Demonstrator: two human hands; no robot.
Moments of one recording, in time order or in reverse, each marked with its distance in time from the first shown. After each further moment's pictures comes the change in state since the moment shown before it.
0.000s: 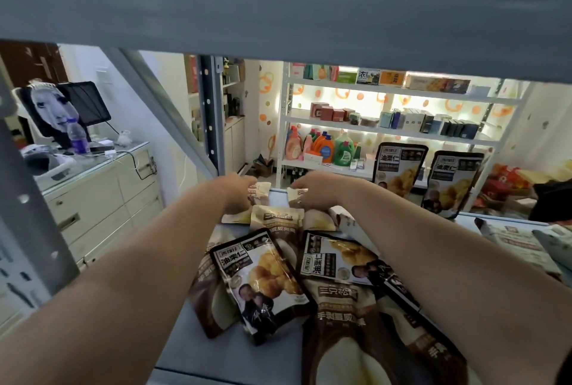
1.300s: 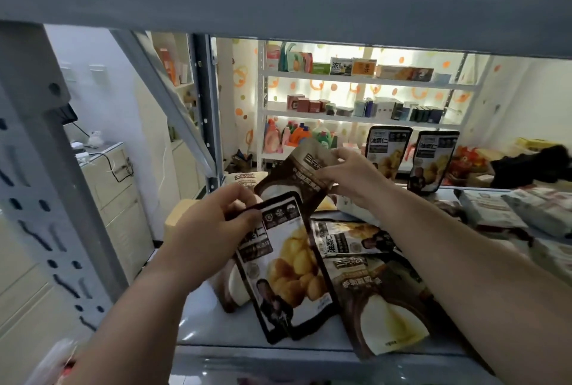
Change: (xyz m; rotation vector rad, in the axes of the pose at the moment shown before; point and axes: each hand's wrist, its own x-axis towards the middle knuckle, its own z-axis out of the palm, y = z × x) left_hand -0.170 -0.003 0.009 -0.975 0.294 0.202; right_hand -0.071 -0.011 0.015 1.283 0.486 0.239
